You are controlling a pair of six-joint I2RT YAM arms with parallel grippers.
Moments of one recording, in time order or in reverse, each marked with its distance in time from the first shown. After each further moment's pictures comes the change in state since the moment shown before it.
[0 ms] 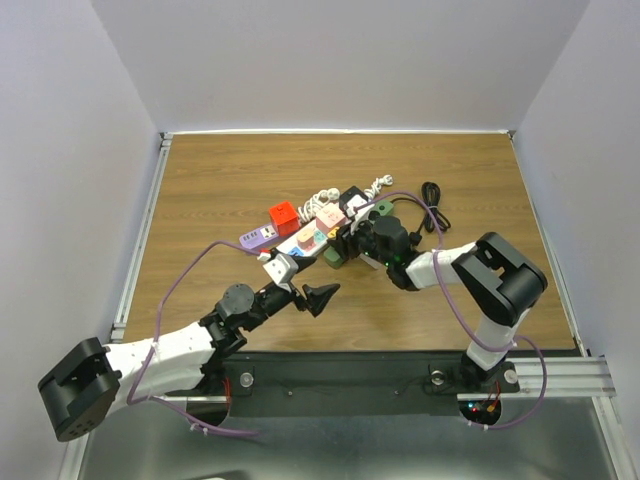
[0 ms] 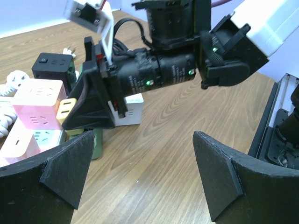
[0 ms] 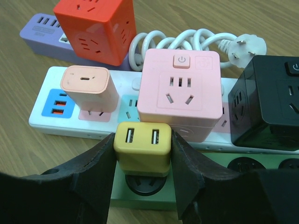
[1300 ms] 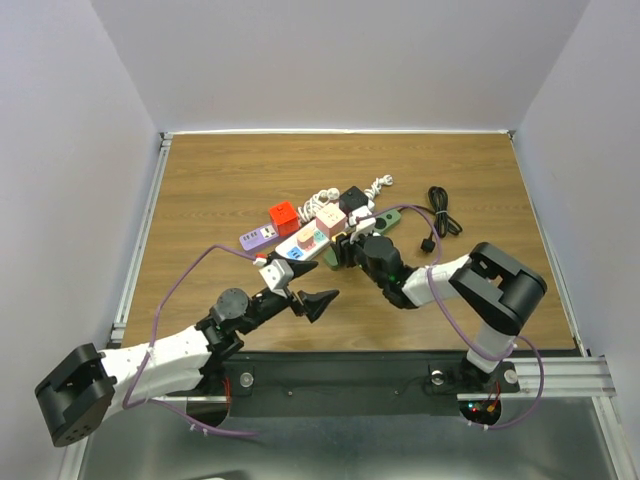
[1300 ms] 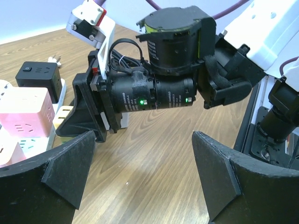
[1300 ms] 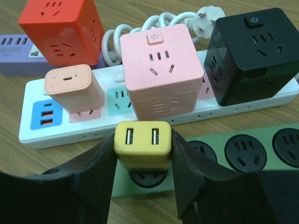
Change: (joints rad) left arm 0.000 -0.055 -0.035 0.026 0.069 -0.011; right arm 0.155 -0.030 -0.086 0.051 0.368 0.156
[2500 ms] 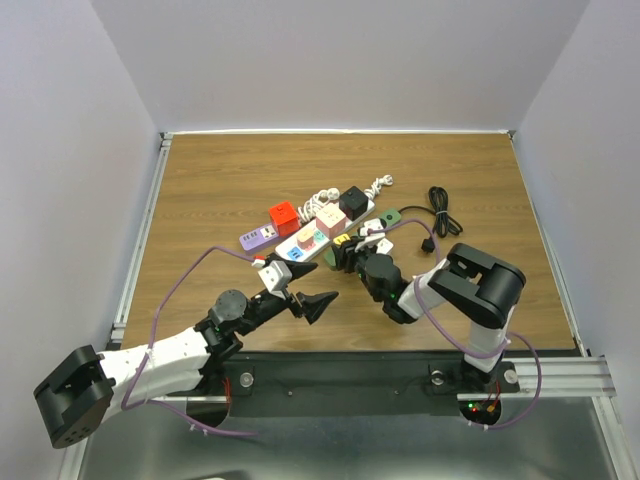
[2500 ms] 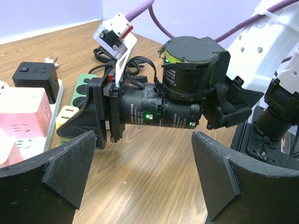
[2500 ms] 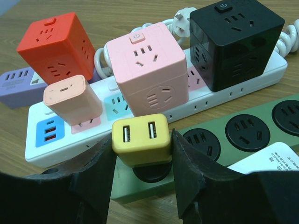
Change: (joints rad) left arm 0.000 -0.016 -0.013 0.005 0.011 -0.006; right arm 0.078 0.122 -0.094 0.315 0.208 0.123
